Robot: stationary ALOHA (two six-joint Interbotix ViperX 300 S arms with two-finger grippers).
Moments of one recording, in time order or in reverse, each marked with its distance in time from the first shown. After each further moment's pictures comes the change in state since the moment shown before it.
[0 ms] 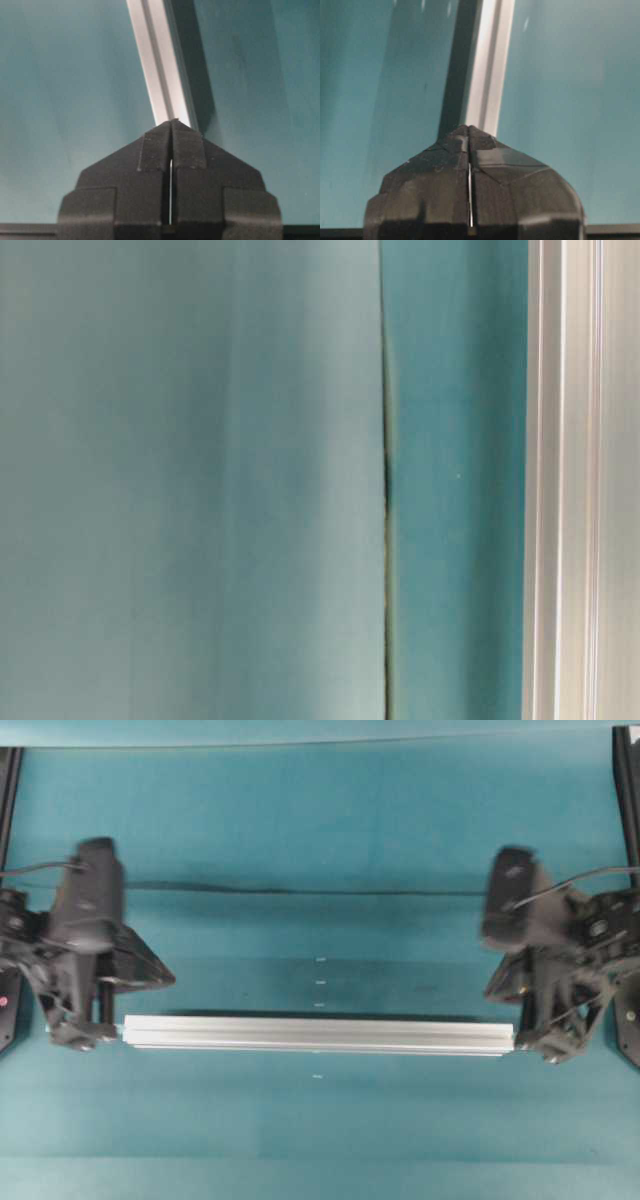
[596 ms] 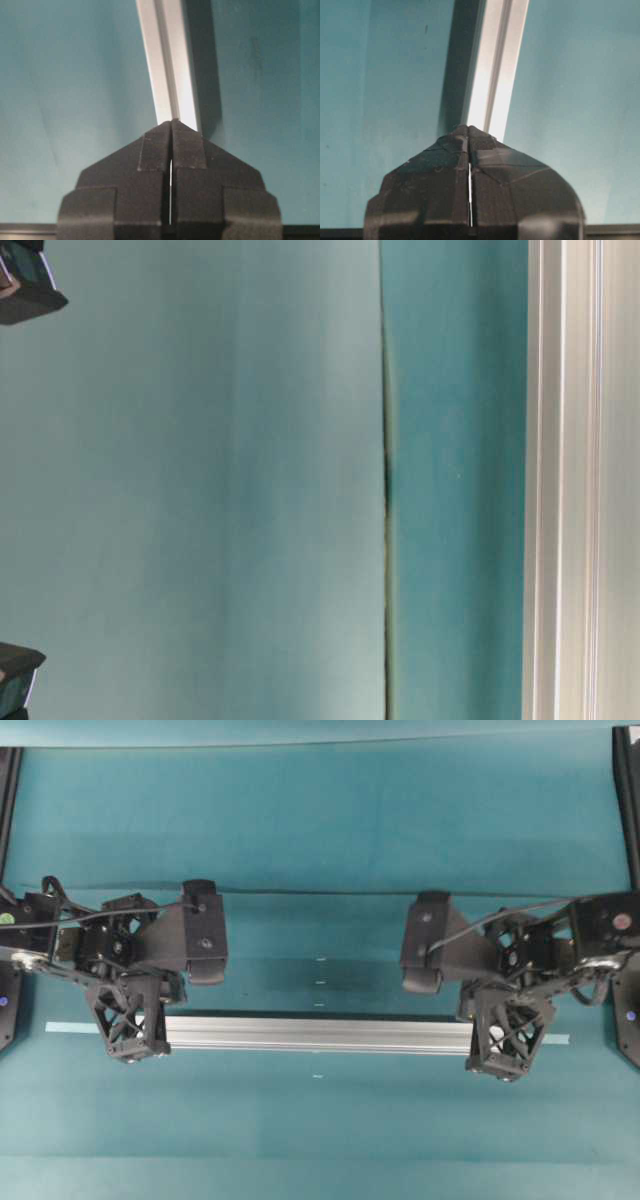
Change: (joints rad) left arm -0.015 0.222 -0.130 0.008 0.198 0.044; right arm 0.044 0.189 -0.063 -0.002 0.002 -0.084
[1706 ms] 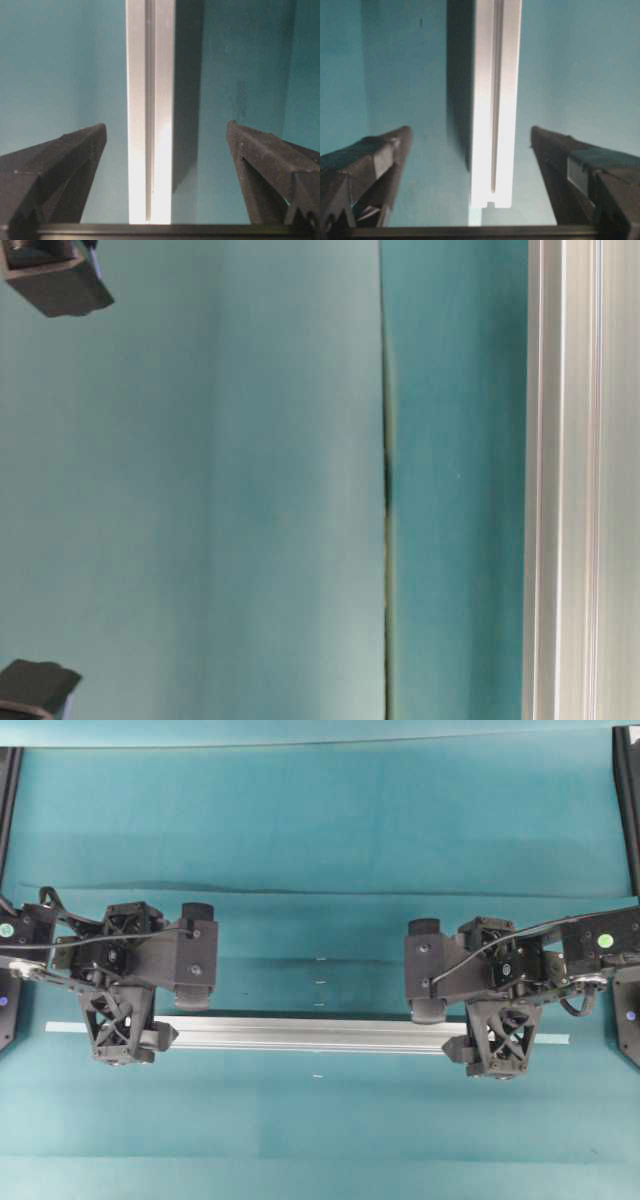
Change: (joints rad) left arm -0.008 0.005 0.087 0.000 -0.087 0.092; right arm -0.008 0.014 0.126 -0.034 -0.235 -0.137
